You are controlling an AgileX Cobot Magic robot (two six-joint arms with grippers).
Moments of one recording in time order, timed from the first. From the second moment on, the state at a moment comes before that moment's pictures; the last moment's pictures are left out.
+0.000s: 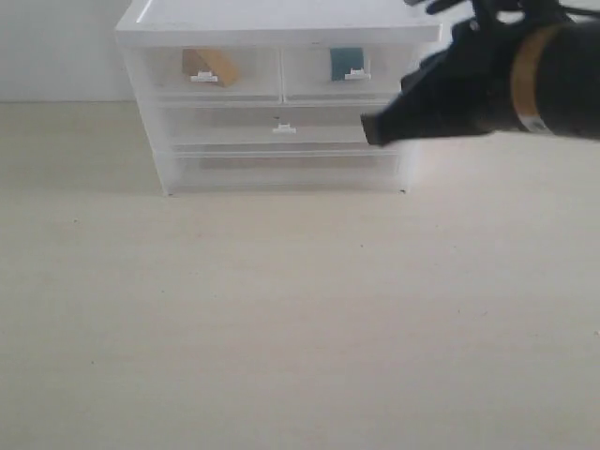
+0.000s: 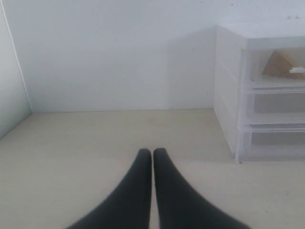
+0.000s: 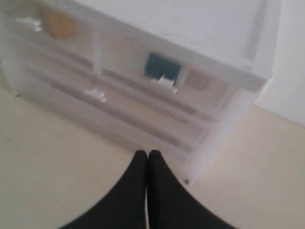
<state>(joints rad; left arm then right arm) 0.13 0.00 0.00 -0.05 0.13 0.06 0.61 1.30 -0.81 -1.20 0.20 1.15</state>
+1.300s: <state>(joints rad) 0.13 0.00 0.00 -0.05 0.13 0.06 0.18 0.01 0.00 -0.01 0.09 0.19</state>
